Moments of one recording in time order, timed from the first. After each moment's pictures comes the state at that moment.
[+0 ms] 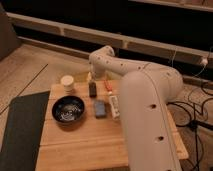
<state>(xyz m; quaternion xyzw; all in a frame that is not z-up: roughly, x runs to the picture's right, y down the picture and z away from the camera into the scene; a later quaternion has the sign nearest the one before) -0.064 -0.044 0.941 -0.22 0.05 0.58 0.78</state>
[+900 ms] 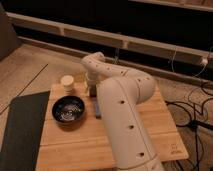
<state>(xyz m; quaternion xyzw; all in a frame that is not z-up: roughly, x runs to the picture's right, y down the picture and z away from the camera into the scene) -0.083 0.010 0.995 -0.30 0.14 0.55 0.77</state>
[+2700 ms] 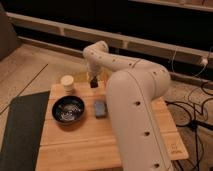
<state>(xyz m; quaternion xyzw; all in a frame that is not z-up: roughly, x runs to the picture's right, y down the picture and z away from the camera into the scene) -0.059 -0.042 0.915 -0.22 0.10 0.61 0.76</state>
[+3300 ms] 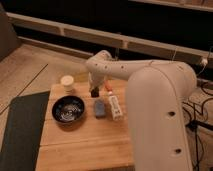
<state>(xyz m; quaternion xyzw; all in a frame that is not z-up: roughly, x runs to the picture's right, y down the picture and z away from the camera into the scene) -0.056 0.034 0.859 -0.23 0.11 0.63 0.74</state>
